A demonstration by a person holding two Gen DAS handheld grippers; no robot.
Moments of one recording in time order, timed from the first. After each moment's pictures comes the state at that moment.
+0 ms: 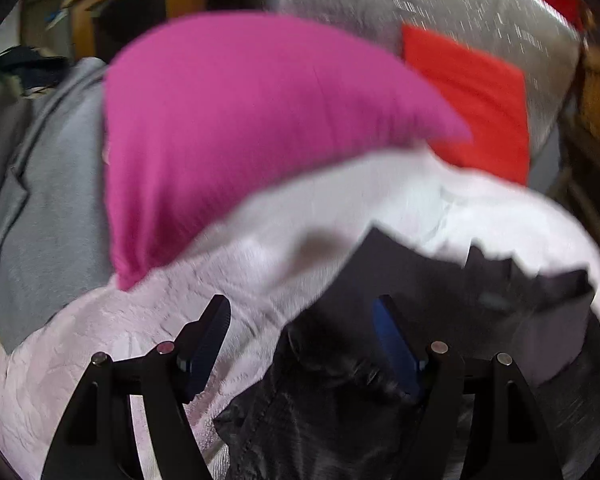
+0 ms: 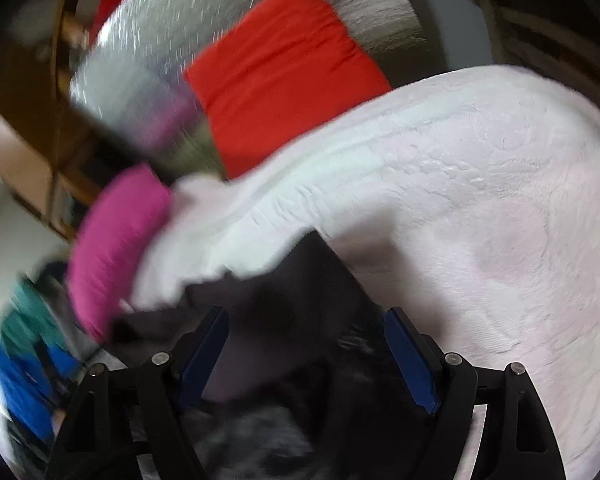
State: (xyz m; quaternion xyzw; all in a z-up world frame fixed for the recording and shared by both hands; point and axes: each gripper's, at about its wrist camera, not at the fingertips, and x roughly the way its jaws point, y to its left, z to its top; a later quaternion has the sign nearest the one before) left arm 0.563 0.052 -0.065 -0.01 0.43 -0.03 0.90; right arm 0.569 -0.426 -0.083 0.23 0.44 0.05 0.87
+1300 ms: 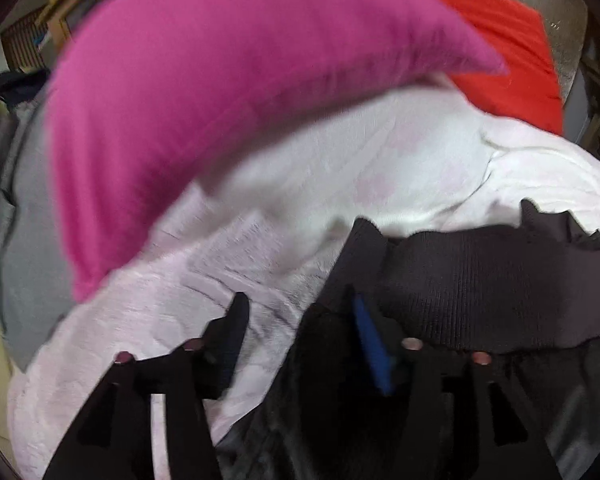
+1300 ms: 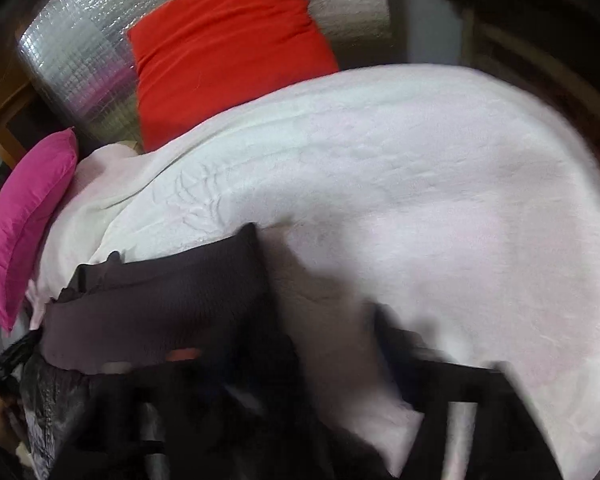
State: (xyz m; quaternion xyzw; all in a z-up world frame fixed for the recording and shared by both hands) left arm 0.603 0.015 -0.096 0.06 0.46 0.02 0.89; right arm 0.576 -0.442 -0.102 0.17 0.45 -0.06 0.87
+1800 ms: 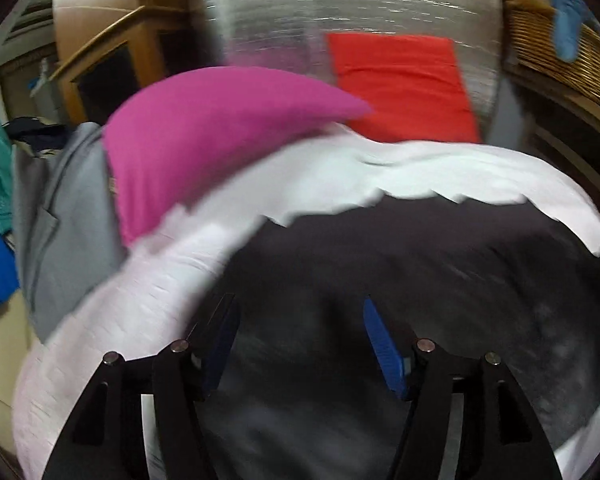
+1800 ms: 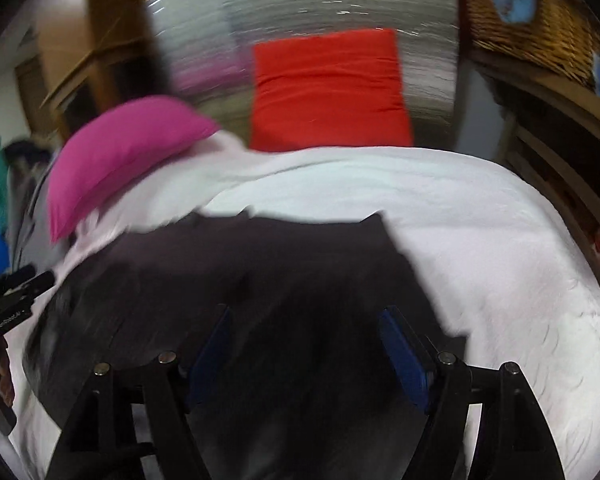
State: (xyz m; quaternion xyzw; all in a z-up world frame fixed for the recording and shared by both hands) left arm 0.444 -0.069 -0.045 0.08 0.37 -0.05 0.92; right arm 0.455 -0.280 -0.053 0.03 0.37 0.00 0.93
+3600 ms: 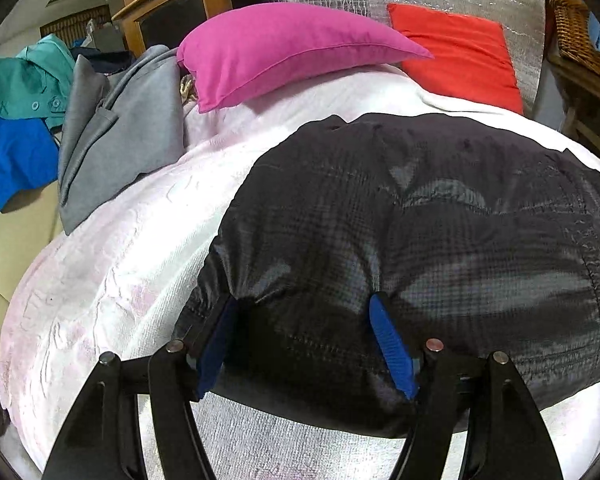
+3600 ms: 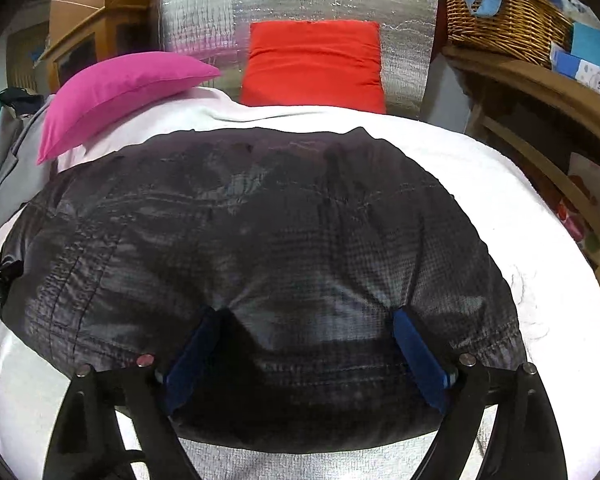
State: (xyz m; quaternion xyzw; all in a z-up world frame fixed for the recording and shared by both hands) left arm 0.402 0.008 -0.120 0.04 0.40 0.05 0.91; right arm 0.366 -0.276 -0.121 0.01 0.38 -0.06 0.92
